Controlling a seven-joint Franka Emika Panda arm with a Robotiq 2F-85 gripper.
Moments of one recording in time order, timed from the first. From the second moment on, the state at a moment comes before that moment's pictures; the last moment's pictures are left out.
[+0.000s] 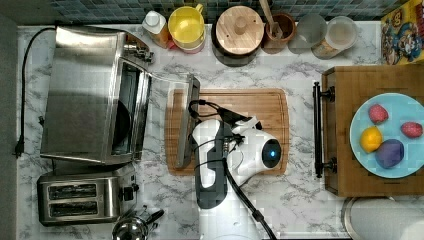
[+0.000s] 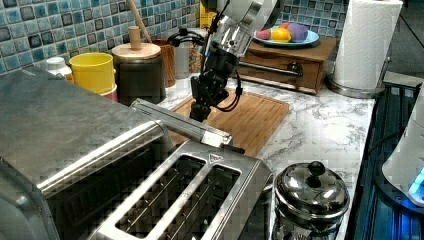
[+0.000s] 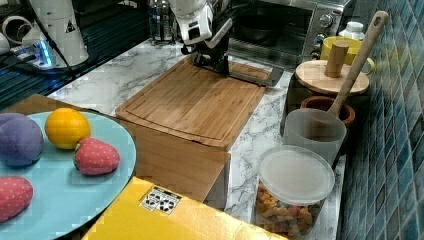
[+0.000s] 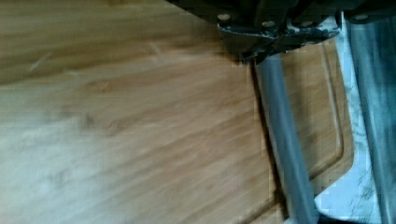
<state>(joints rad) 0.11 0.25 -0.10 -2.41 1.18 0.99 -1.44</state>
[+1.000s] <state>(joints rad) 0.06 0.21 -0.08 -2.39 1.18 0.82 -1.44</state>
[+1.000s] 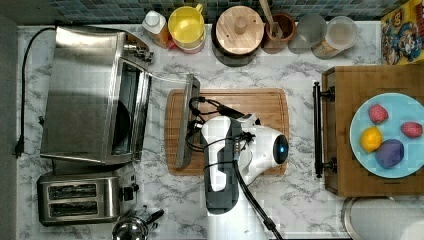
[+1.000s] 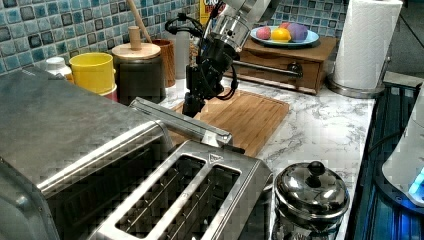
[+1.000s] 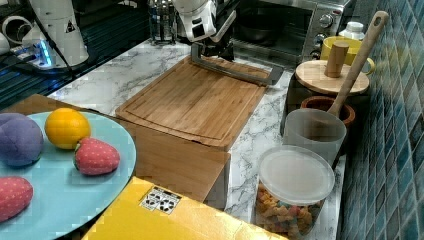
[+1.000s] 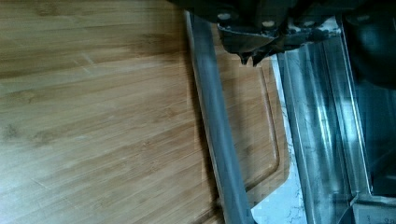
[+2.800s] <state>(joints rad) 0.07 0.17 0.00 -2.22 0.76 0.71 -0.94</state>
